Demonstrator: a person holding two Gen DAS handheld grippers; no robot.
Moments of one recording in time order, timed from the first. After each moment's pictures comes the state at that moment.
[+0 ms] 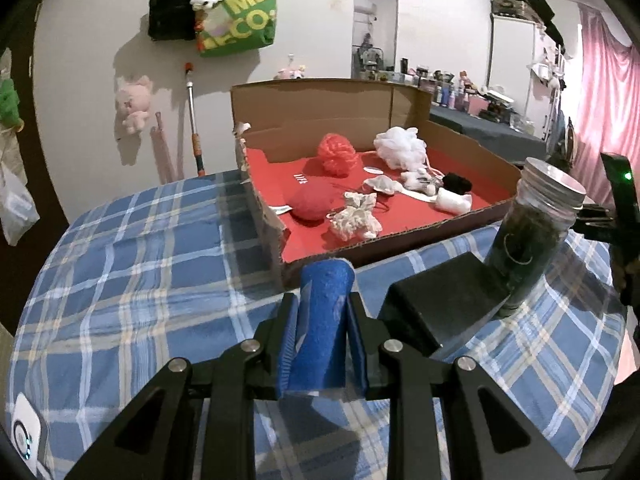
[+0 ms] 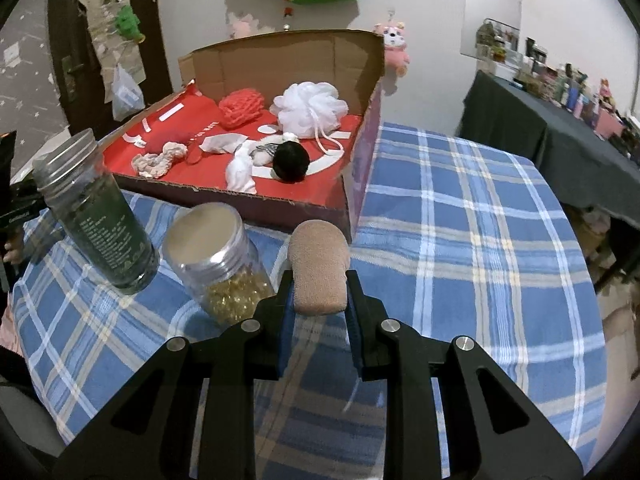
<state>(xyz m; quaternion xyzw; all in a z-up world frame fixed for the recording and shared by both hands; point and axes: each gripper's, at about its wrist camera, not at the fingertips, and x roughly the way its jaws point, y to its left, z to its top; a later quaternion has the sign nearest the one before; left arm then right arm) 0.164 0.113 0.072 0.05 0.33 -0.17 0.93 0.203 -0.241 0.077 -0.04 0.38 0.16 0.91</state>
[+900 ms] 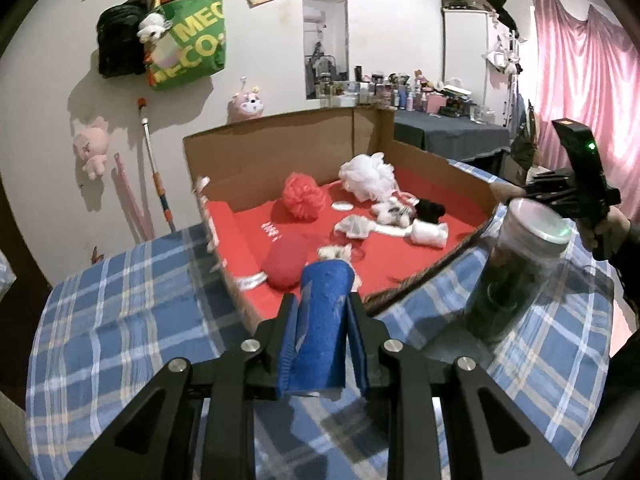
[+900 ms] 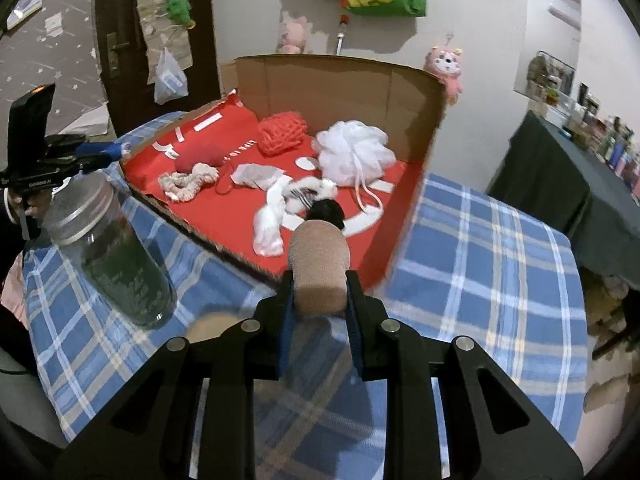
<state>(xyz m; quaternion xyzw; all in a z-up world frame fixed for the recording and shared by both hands) 0.201 0.097 0.110 0.09 0.30 -0.25 0.92 0.254 -0.215 0.112 -0.10 0.37 0.24 0.89</state>
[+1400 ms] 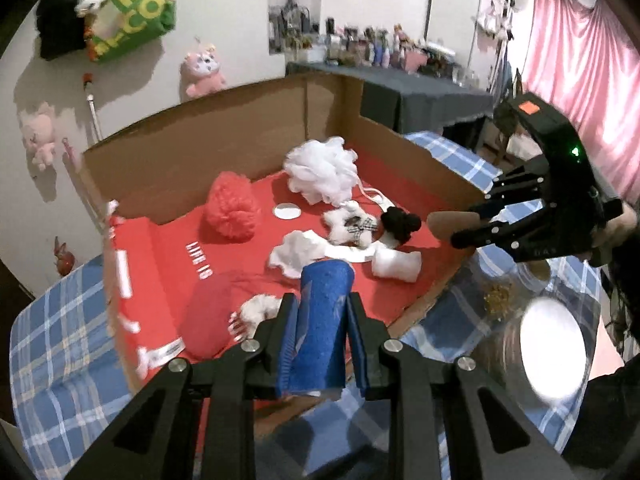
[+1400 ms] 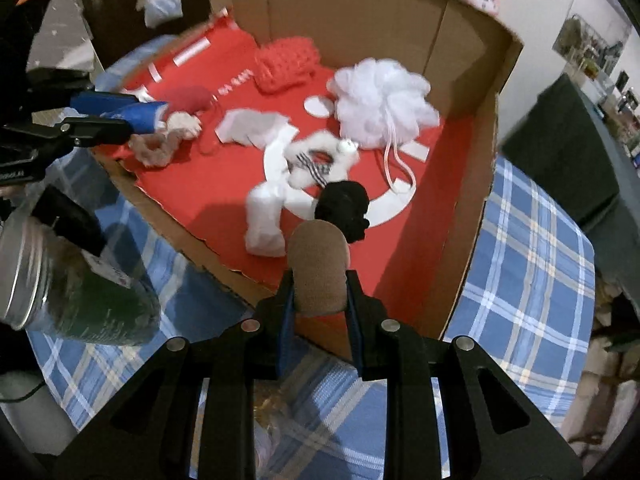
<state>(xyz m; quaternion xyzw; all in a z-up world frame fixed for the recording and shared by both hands) 0.278 -0.002 0.120 0.11 0.41 -0.29 0.86 0.324 -0.163 0.095 -0.16 0.53 0.23 0.80</state>
